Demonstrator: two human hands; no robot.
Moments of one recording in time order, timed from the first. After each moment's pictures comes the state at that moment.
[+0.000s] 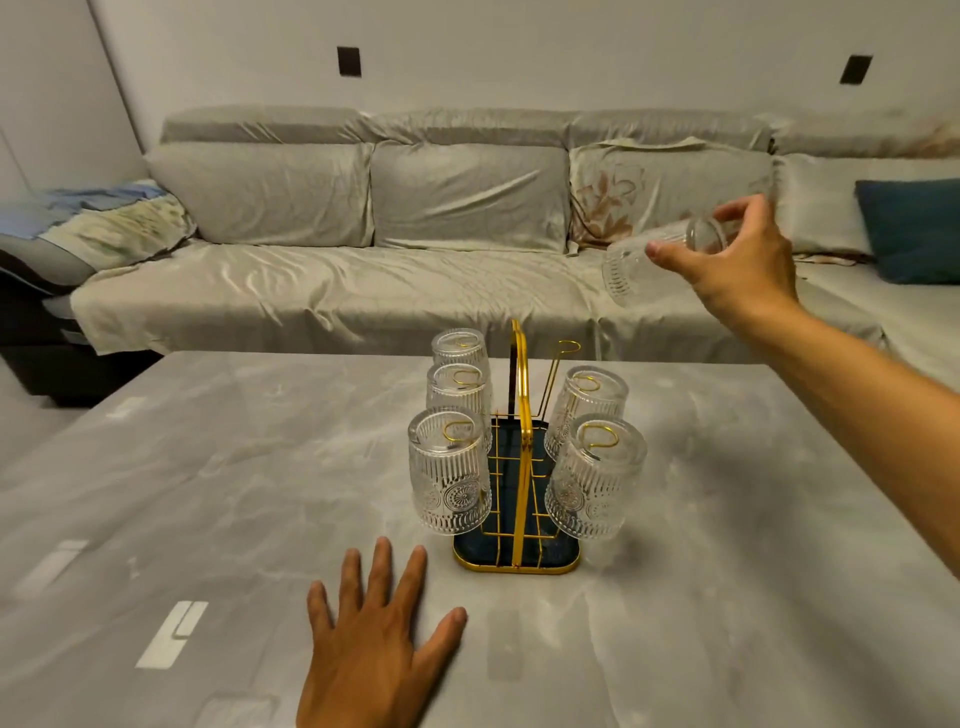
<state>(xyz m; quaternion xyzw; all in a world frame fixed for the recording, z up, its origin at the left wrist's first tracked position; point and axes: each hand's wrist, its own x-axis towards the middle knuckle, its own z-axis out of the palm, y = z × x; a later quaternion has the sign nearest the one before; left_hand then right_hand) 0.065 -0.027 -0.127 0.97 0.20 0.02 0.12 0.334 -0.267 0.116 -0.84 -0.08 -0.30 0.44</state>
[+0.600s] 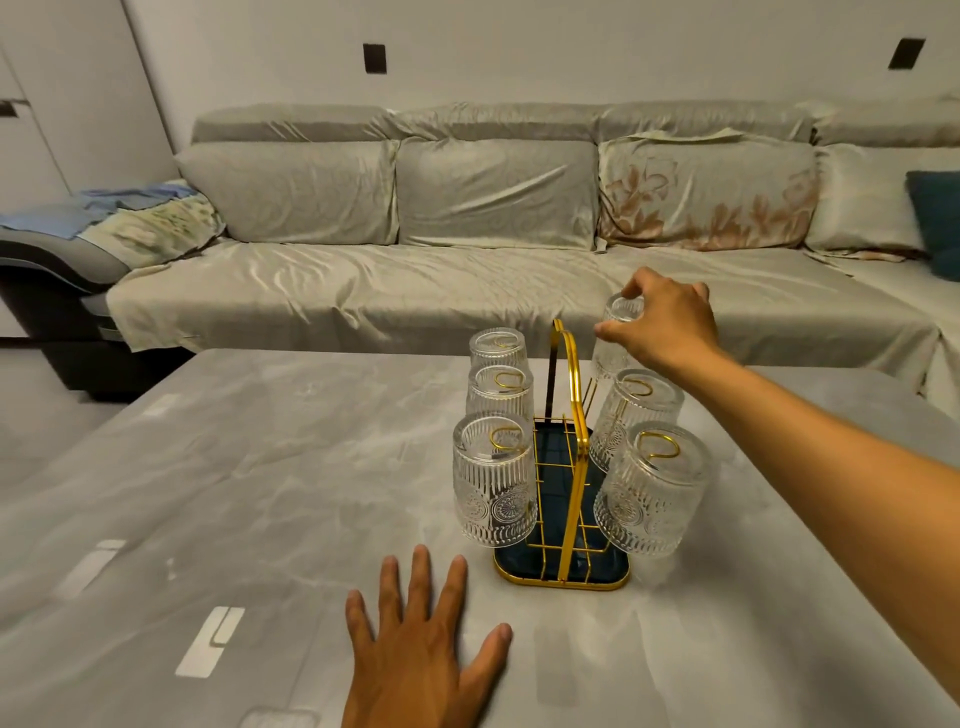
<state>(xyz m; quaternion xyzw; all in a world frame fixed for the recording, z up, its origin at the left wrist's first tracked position) 0.075 -0.021 -0.132 0.97 0.21 -0.04 0.09 0.341 -0.182 0.058 -0.92 -0.18 -0.22 0.29</state>
